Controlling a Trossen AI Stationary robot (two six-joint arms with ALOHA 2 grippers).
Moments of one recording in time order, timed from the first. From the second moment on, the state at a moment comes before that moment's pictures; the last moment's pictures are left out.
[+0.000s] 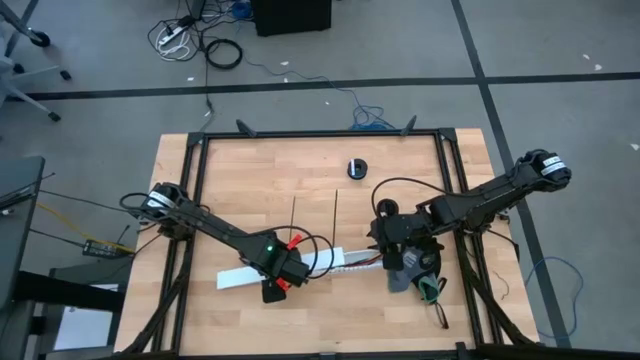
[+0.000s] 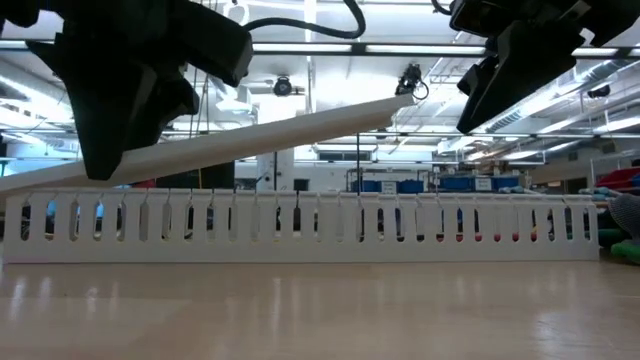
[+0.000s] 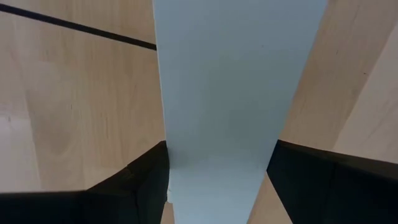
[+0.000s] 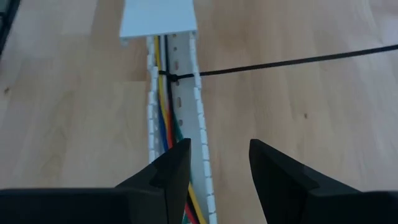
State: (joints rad) left arm -0.41 1.86 1.39 -1.11 -0.02 -0.60; right arm 0.31 1.26 0.79 -0.35 0.20 0.25
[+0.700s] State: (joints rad) left arm -0.41 1.87 1.40 -1.17 -0.03 -0.55; right arm 0.29 1.26 0.79 -0.35 0.18 0.23
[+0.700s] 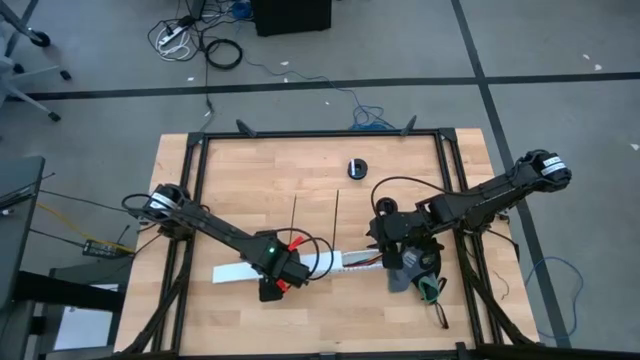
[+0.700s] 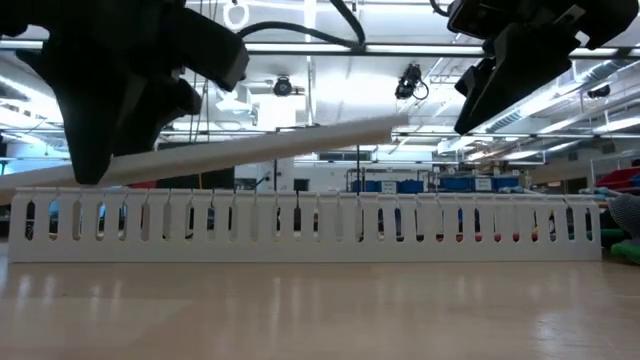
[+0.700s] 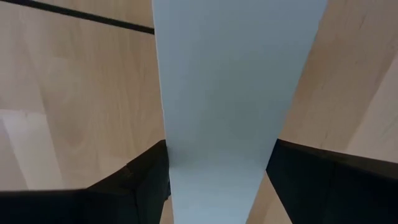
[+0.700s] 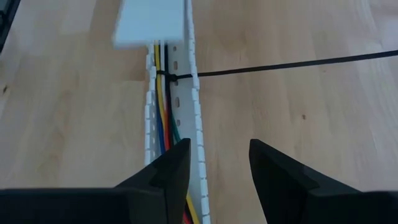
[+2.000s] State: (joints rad) left arm -0.41 1.89 1.40 -1.16 0.01 -0.53; right arm 0.31 1.43 0.79 0.08 0.09 0.19
